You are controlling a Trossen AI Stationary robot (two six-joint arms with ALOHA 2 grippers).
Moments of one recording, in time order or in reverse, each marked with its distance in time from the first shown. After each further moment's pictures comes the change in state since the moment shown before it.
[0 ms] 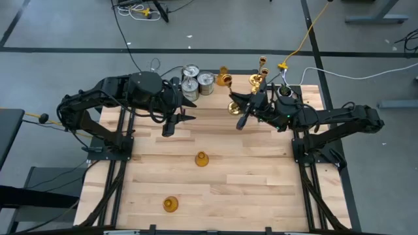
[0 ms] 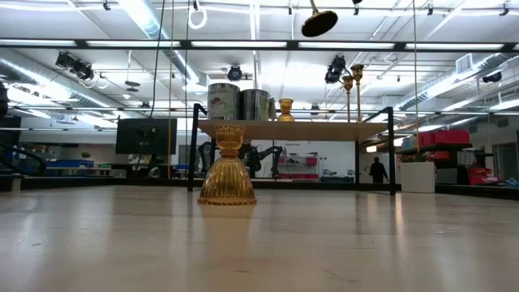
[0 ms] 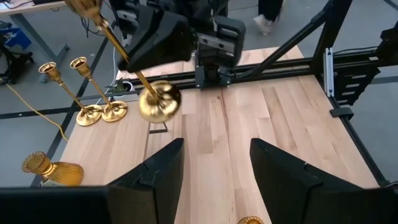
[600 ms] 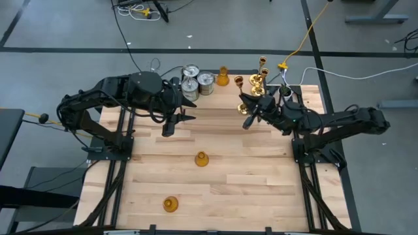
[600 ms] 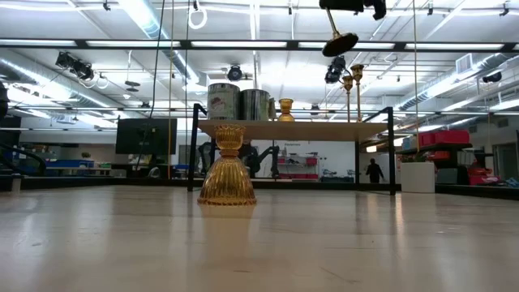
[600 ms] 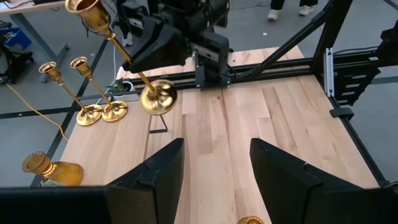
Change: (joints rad) left arm 0.000 0.000 0.000 -0.001 0.000 -0.001; right arm -0.005 -0.121 -0.187 0.057 0.119 0.002
